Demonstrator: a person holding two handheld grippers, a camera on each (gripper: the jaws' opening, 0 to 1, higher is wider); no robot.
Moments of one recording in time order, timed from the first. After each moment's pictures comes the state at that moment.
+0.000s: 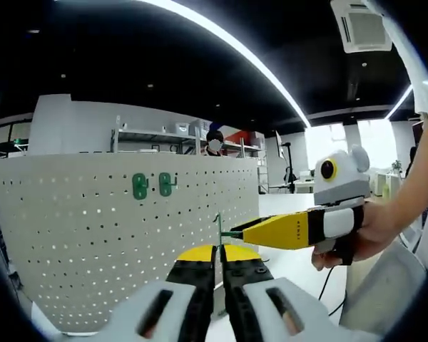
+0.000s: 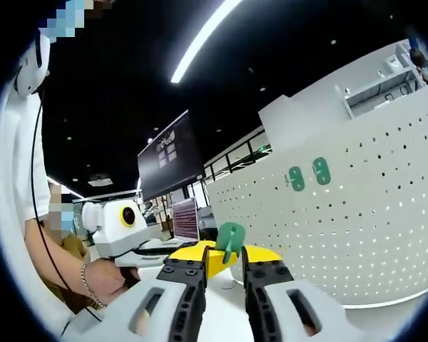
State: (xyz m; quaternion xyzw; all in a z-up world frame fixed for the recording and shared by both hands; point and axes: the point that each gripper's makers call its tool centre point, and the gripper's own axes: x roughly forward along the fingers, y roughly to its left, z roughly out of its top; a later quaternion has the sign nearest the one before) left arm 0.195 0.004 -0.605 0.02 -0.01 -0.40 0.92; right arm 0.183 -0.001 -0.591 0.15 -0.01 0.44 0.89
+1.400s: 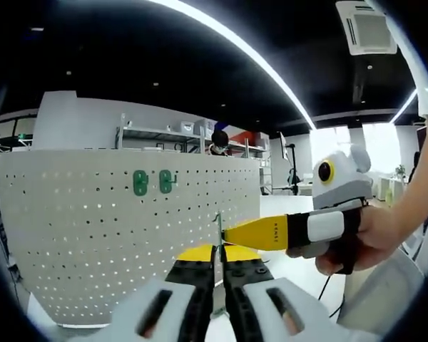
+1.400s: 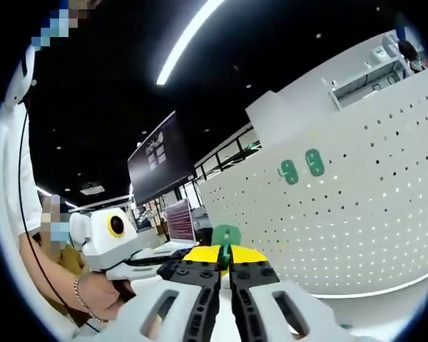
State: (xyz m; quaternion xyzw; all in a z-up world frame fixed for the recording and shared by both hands) left arm 0.191 0.001 -0.608 0.01 -0.01 -0.39 0.92; right arm 0.188 0.000 -0.595 0.18 0.02 0.41 0.89
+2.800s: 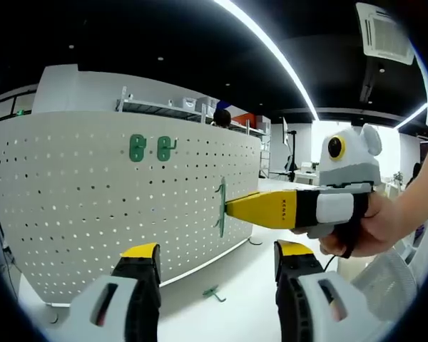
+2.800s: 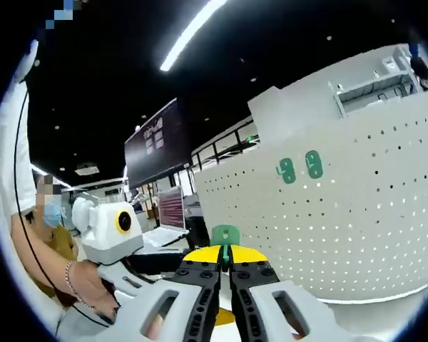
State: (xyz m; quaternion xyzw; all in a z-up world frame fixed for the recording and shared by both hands) left arm 0.195 -0.002 -0.643 0.00 0.08 -0.39 0.92; right arm 0.191 0.000 -0.598 0.08 0.02 0.40 0.91
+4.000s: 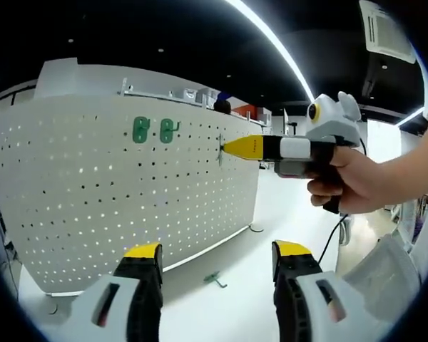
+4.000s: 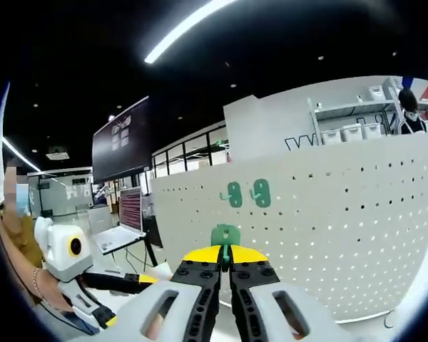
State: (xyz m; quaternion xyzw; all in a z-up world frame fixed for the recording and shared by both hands) left arm 0.188 0.008 -0.667 0.01 0.10 -0.39 0.92; right arm 0.248 -0.058 -0.579 0.06 0.01 0.30 0.95
